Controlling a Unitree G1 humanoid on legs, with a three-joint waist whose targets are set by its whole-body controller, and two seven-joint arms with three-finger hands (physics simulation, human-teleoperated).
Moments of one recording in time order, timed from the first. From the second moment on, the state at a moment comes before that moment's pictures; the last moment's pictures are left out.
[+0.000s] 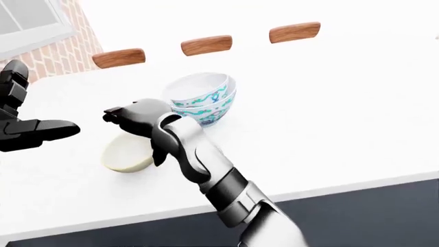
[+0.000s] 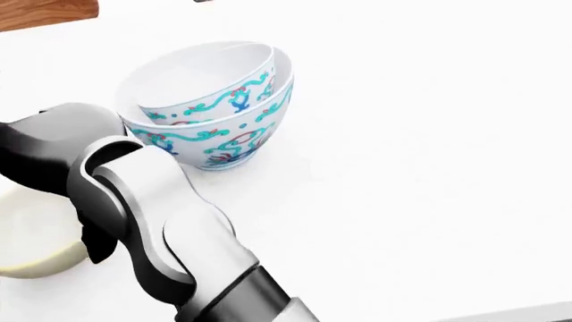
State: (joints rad) left arm -0.28 0.73 0.77 -0.63 -0.84 0.95 0.11; right arm -1.05 0.44 0.24 0.63 -1.22 0.00 0.50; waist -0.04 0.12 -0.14
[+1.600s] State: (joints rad) left arm -0.26 0.68 0.78 -0.61 -0.75 0.92 0.03; right arm -1.27 0.44 0.19 1.07 -1.17 -0.05 0.10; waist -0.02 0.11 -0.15
